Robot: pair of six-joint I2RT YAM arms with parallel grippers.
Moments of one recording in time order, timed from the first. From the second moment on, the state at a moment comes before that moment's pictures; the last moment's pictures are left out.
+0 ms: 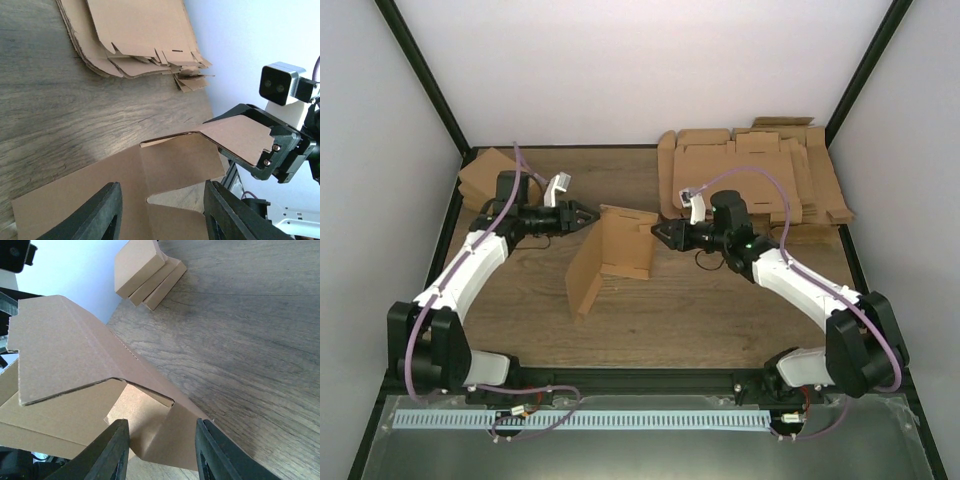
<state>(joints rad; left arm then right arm) -0.17 1.35 1.02 -0.37 0.89 -0.45 0.49 1.33 0.84 0.02 -0.55 0.48</state>
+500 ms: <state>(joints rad) -0.18 1.43 1.01 -0.31 0.92 -0.46 0.49 1.36 0.86 0.02 -0.59 0.46</state>
